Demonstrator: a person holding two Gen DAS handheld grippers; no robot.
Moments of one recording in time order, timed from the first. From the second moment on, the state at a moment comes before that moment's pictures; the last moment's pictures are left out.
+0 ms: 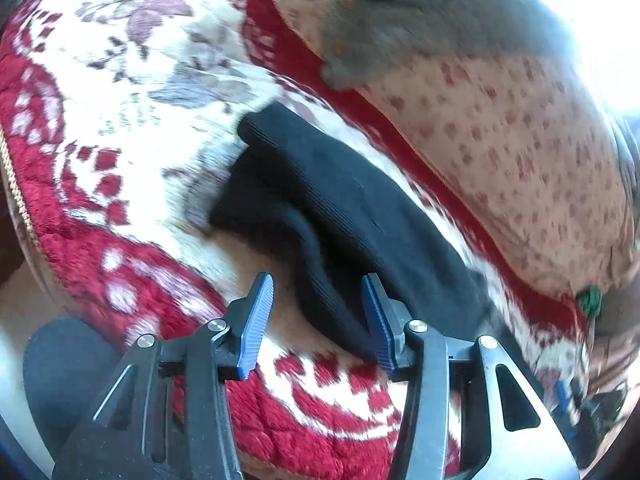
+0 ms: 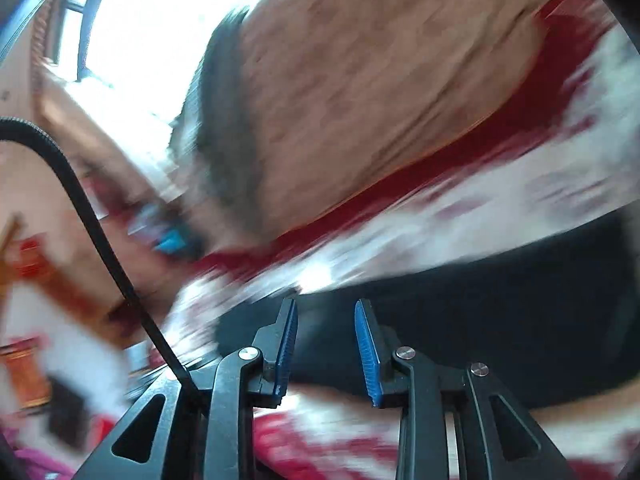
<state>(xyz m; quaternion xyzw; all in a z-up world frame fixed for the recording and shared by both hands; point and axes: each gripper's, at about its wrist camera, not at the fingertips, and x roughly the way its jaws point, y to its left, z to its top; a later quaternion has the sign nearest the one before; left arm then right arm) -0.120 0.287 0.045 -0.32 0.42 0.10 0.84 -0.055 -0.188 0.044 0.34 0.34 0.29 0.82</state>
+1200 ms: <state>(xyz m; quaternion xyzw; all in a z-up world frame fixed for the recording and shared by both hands) -0.064 0.343 0.002 -0.15 0.45 0.00 0.88 0.051 0.152 -0.032 0.24 0.53 0.49 0.65</state>
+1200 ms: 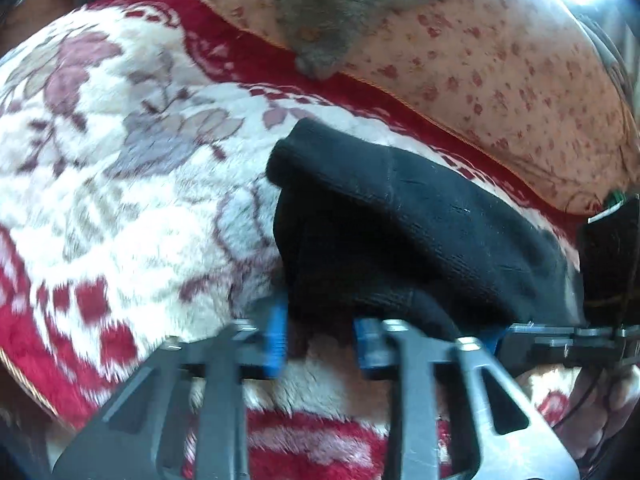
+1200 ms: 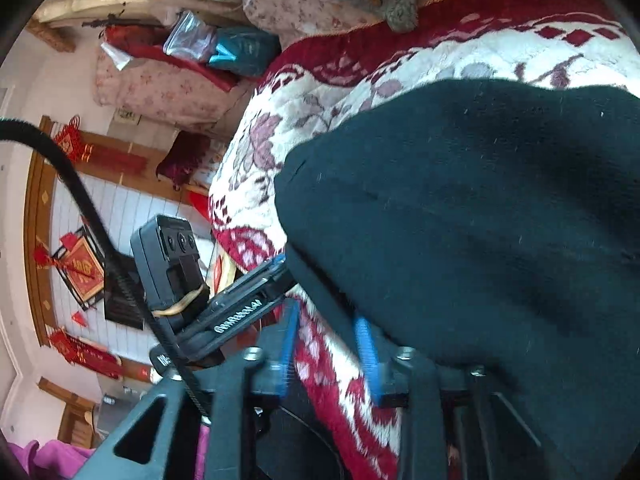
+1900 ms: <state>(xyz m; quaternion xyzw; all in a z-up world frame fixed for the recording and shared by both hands) -0.109 0.389 0.033 -0.21 0.44 0.04 0.87 0.048 0.141 -0.056 0.46 0.53 0.42 0.57</state>
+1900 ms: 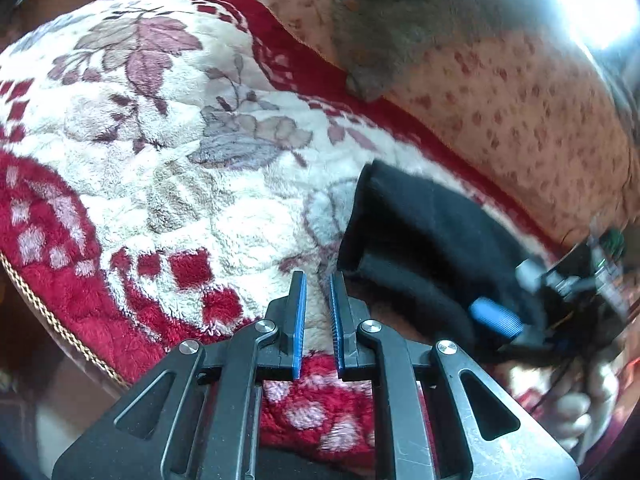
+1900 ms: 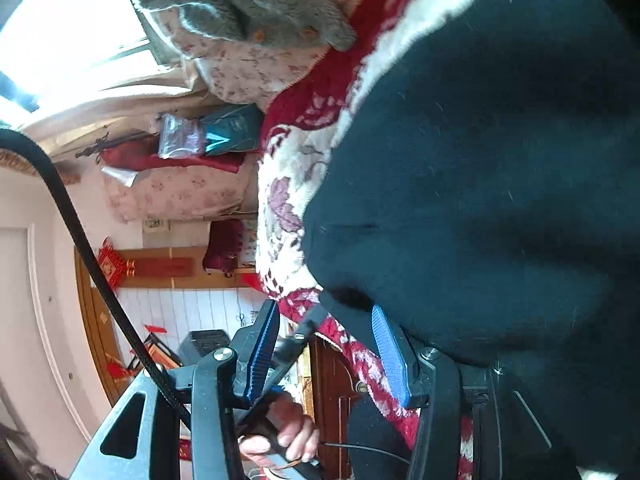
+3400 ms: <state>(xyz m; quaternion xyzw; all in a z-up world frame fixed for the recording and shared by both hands) -0.028 0.339 0.025 -0.24 0.45 0.00 0.86 0.050 0.095 -0.083 0.59 0.52 0.32 0.53</state>
